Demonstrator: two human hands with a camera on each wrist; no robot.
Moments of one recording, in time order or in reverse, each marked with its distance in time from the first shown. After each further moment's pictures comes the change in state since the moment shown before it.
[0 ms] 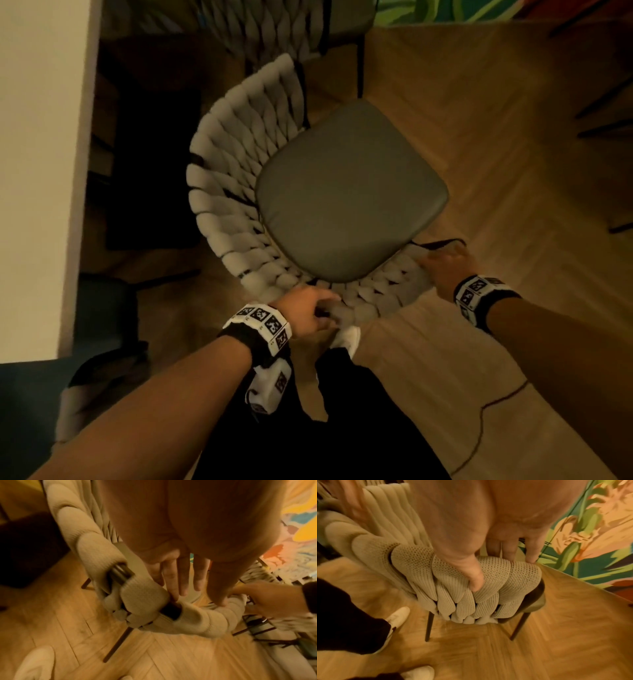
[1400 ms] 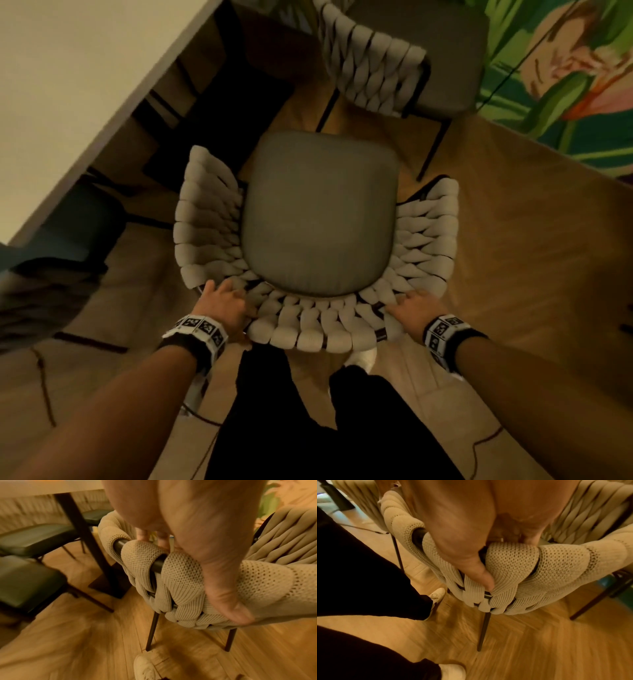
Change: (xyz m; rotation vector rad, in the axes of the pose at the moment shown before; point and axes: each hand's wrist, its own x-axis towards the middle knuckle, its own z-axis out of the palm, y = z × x) left_hand 0.033 0.029 -0.011 0.321 0.134 -0.600; right_hand 0.129 0.110 -0.071 -0.491 0.083 -0.643
